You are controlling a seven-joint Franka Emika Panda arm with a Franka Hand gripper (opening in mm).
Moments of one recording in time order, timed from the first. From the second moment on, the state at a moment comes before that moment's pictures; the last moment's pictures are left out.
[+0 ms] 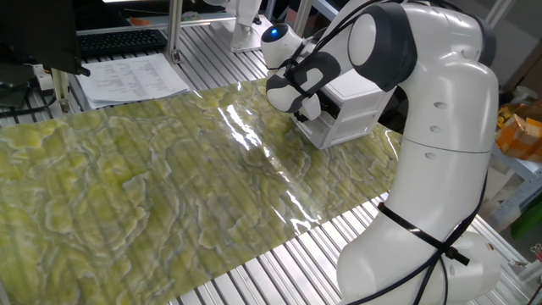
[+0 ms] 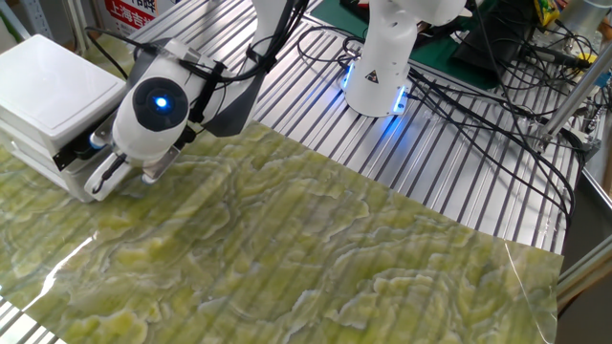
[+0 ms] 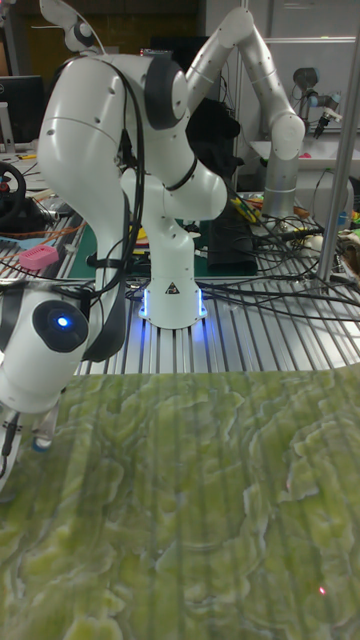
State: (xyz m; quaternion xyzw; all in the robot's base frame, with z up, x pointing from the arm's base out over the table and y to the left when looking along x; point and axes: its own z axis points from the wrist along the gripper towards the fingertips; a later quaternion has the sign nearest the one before) arm 0.574 -0.270 0.118 0.65 0.71 -0.22 0.15
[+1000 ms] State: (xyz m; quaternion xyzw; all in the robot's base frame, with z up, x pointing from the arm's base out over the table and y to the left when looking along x) arm 0.552 -0.274 0.123 0.61 0.75 -0.23 0.13
